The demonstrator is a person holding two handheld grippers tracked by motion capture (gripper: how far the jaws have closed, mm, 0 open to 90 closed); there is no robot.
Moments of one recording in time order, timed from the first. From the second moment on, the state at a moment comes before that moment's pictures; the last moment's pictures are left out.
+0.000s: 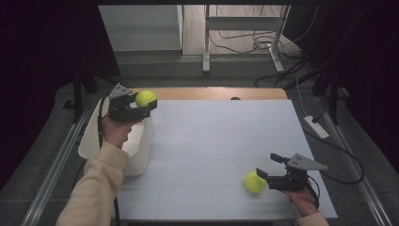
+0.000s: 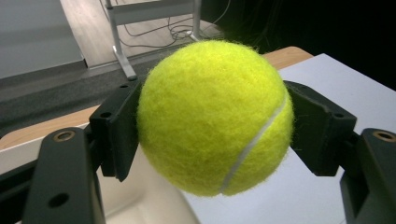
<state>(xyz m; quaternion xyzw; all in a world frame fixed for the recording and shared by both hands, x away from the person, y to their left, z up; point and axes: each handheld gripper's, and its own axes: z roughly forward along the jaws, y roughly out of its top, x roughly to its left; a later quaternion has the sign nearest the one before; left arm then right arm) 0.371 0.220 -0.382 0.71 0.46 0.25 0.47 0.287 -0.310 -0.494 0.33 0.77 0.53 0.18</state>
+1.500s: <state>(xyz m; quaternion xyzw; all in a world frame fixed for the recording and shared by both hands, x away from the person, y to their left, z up) 0.389 0.276 -0.394 0.66 0.56 0.27 0.42 0.287 -0.311 -0.494 0.33 0.76 0.53 0.17</state>
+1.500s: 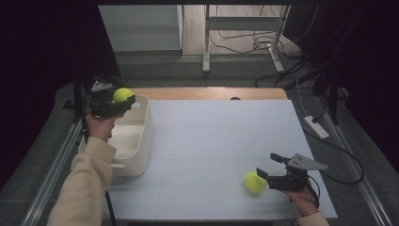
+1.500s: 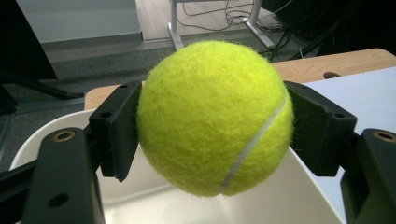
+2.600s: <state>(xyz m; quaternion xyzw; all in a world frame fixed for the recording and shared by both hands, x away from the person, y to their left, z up) 0.401 0.290 -0.414 0.68 0.61 0.24 0.33 0.286 -0.311 -0.493 0.33 0.76 0.53 0.18</state>
